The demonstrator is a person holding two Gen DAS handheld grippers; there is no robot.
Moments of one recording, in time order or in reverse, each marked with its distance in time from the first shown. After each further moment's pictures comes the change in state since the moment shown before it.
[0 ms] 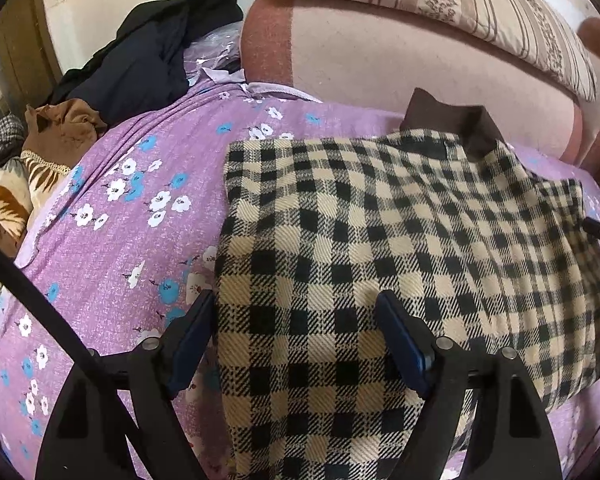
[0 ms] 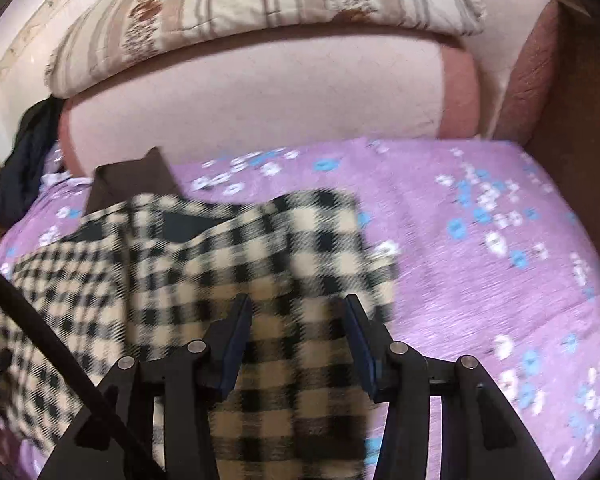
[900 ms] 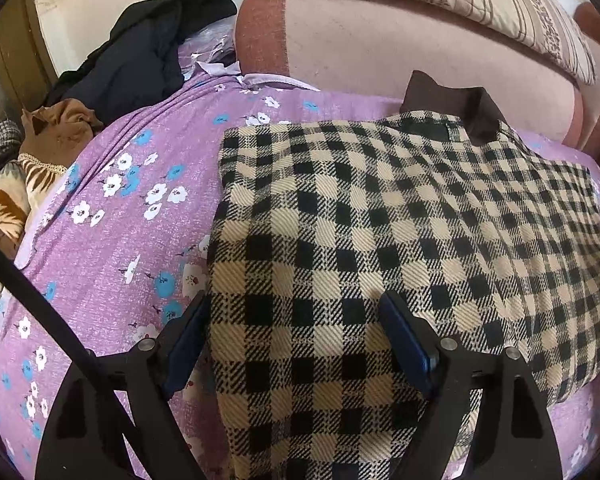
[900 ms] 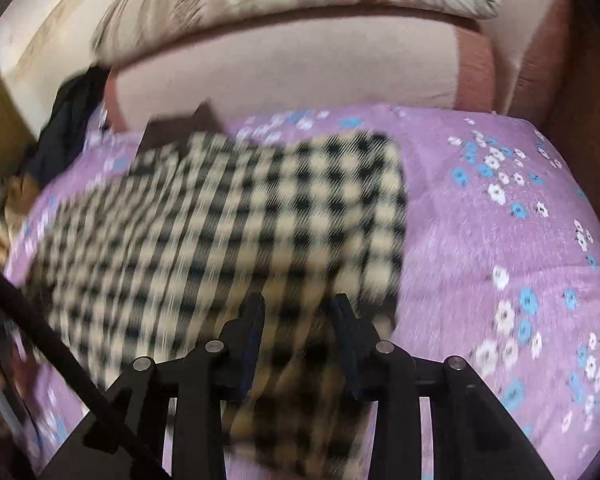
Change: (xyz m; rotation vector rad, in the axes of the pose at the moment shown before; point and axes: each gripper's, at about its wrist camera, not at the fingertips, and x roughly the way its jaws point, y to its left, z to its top) left arm 0.009 -0.003 -0.010 0.050 0.019 0.014; right arm -0.047 0.002 -0.051 -0.082 0.111 0.129
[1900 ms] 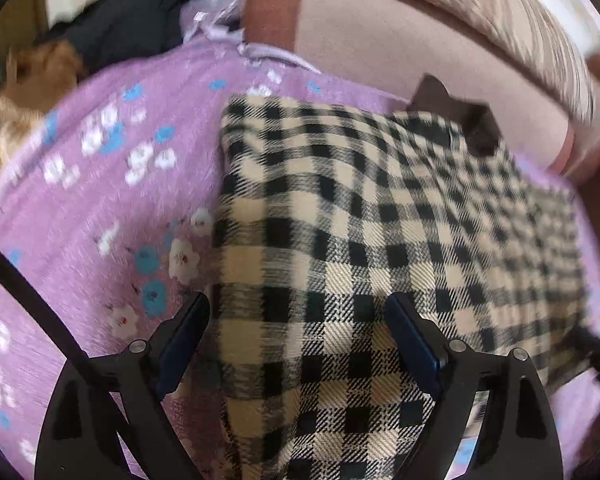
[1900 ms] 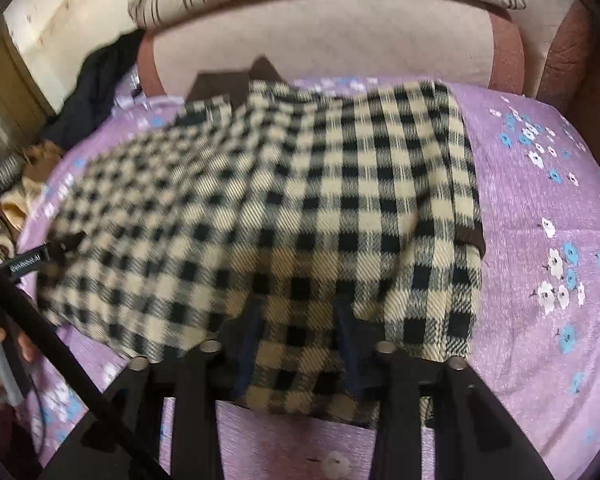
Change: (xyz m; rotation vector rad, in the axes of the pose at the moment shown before) left arm 0.019 0.043 0.008 -0.181 0.098 -0.197; right arm 0.003 0.037 -0.030 0.001 0.019 0.086
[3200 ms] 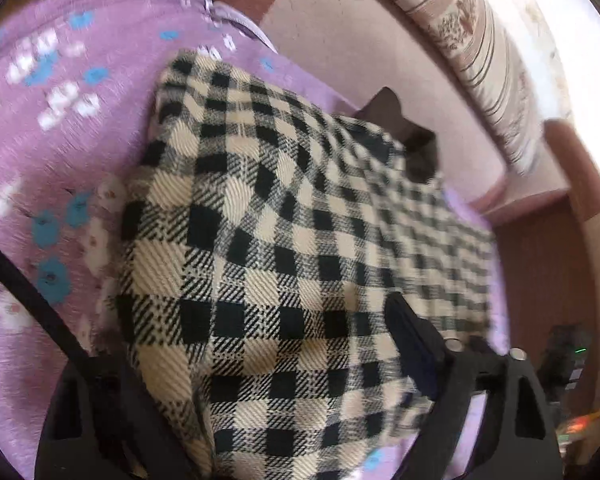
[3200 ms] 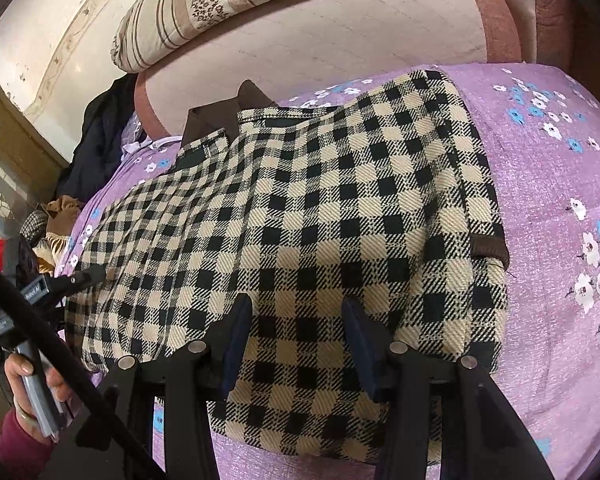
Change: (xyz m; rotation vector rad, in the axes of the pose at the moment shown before) left arm 0.030 0.004 0.010 -0.160 0.080 -0.403; right arm 0.014 -0.021 0.013 0.139 -0.040 0.129
